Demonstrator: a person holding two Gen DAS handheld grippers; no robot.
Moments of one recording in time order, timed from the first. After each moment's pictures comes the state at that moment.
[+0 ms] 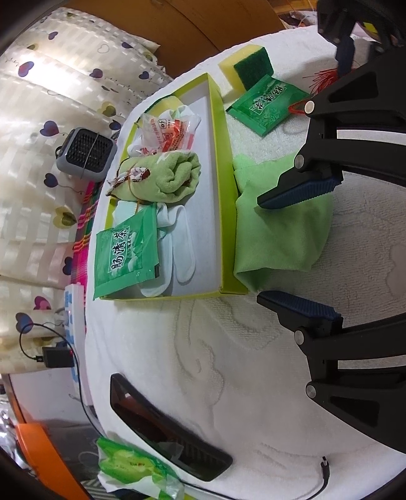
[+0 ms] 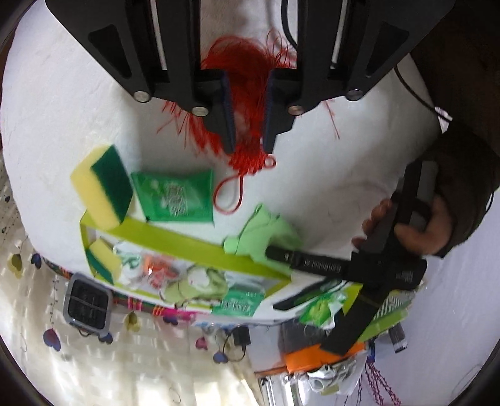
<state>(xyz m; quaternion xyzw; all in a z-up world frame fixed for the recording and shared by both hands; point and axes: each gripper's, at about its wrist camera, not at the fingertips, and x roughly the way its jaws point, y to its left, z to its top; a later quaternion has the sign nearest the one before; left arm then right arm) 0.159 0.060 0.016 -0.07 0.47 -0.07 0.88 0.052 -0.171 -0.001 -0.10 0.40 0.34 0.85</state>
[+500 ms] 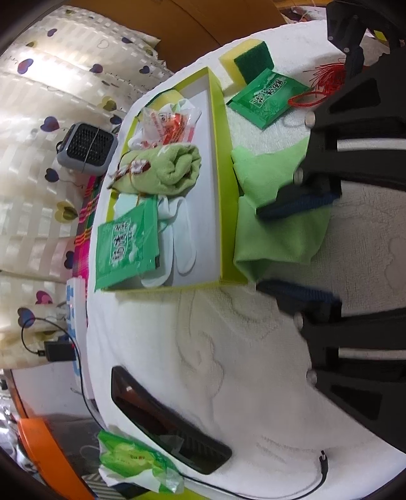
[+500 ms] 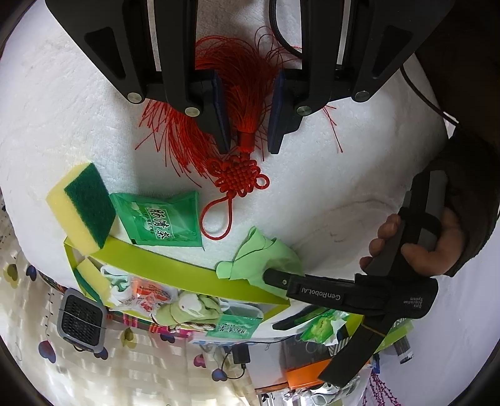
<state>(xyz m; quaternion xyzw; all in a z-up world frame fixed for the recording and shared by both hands) 0.158 0.066 0.017 -0.07 0.47 -0.06 0.88 0.050 -0.162 -0.016 -0.10 0.42 0.33 0.84</state>
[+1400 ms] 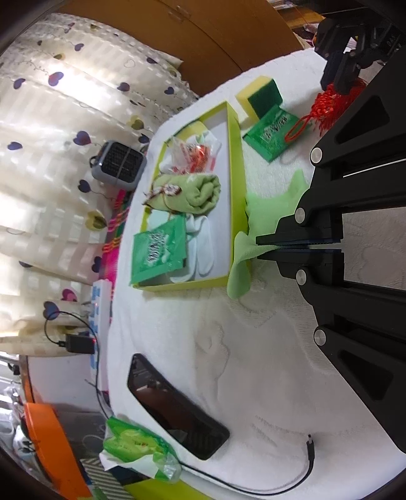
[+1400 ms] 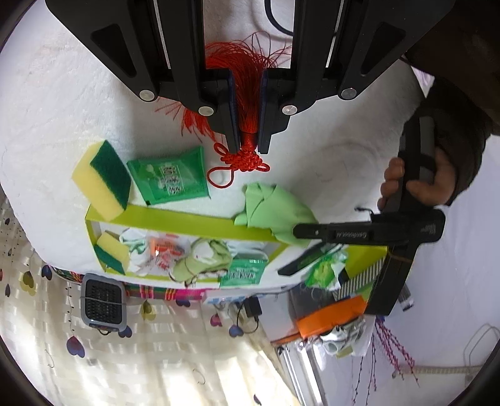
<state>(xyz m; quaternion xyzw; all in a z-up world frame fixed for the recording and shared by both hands) 0.127 0.082 0.053 -0.11 0.42 -0.09 0.90 0.051 -0.173 0.019 -0.01 0.36 0.33 0.87</state>
